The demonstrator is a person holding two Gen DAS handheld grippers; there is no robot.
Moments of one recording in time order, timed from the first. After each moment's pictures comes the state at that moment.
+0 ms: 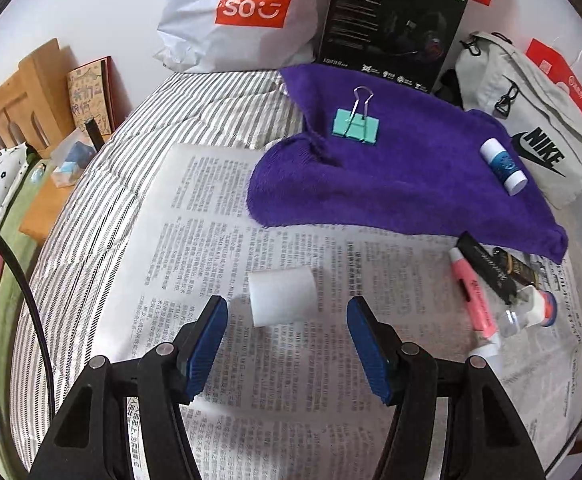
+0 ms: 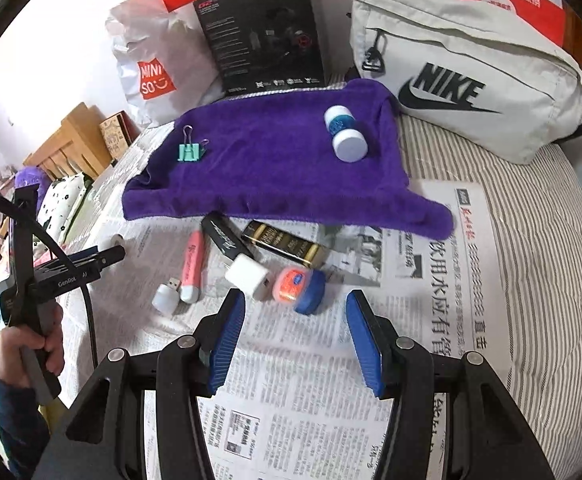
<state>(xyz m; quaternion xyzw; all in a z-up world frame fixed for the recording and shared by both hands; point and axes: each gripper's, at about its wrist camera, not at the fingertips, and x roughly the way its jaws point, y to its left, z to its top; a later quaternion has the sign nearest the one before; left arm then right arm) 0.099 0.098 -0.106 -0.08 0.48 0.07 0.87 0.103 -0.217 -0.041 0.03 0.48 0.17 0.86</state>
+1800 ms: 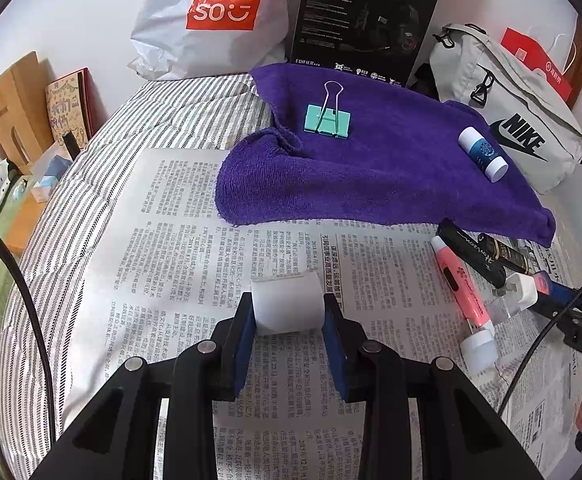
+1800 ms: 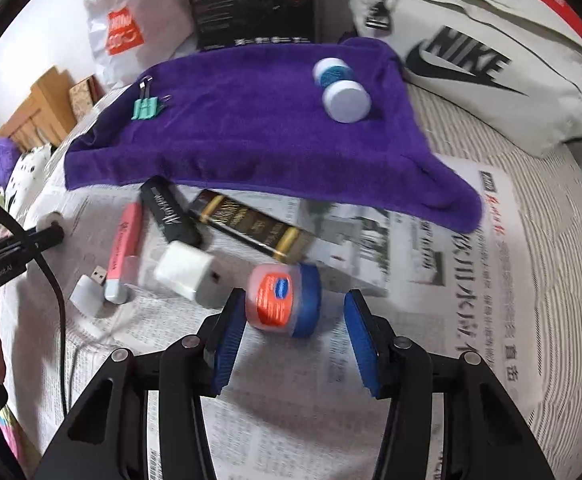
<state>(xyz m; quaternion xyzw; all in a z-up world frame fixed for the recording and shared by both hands) 0.100 0.091 -0.109 -0.07 0.47 0.03 0.88 0.138 -0.197 -0.099 -0.02 0.51 0.14 0.85</state>
